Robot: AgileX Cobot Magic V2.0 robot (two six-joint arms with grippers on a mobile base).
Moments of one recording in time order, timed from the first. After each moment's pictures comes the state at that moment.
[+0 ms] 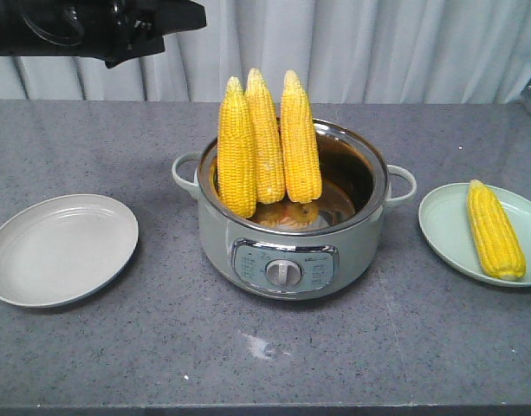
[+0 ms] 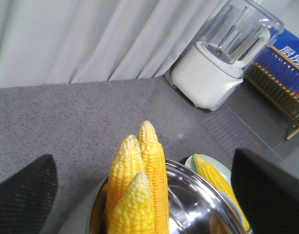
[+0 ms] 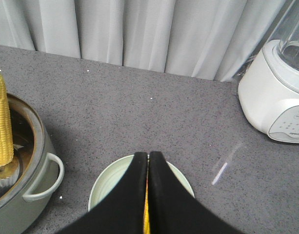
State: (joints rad) left arm -0.11 1.86 -1.82 -1.21 0.86 0.70; right arm -0.15 1.18 -1.62 0.15 1.05 -0.24
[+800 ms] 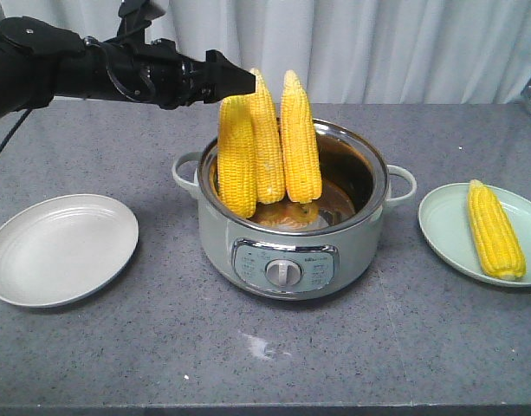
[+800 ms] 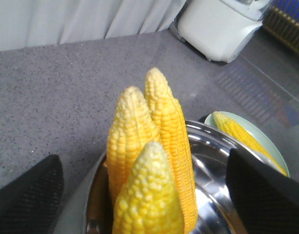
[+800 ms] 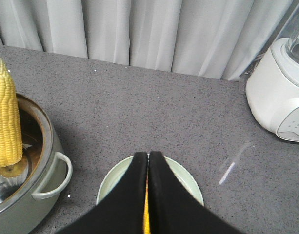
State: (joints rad) left arm -0.22 1.98 -1.82 -1.13 0.81 0.81; right arm -0.15 1.18 -1.62 0.18 1.06 -0.24
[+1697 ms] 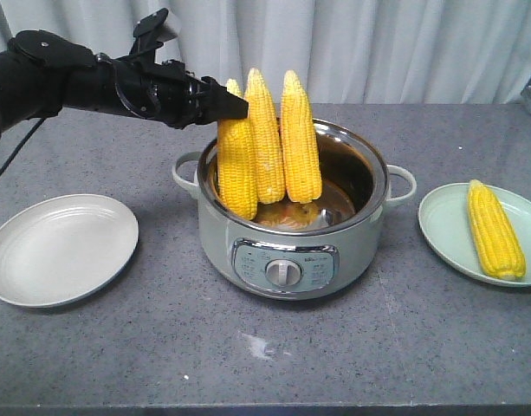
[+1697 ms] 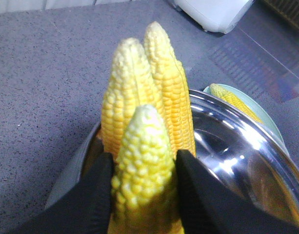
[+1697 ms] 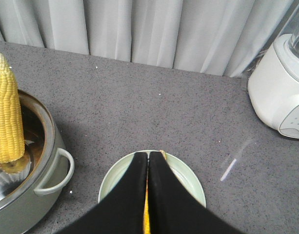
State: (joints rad) left arm -0.22 2.01 -1.82 -1.11 0.87 0.80; right arm -0.15 1.18 -1.62 0.18 1.07 -0.24
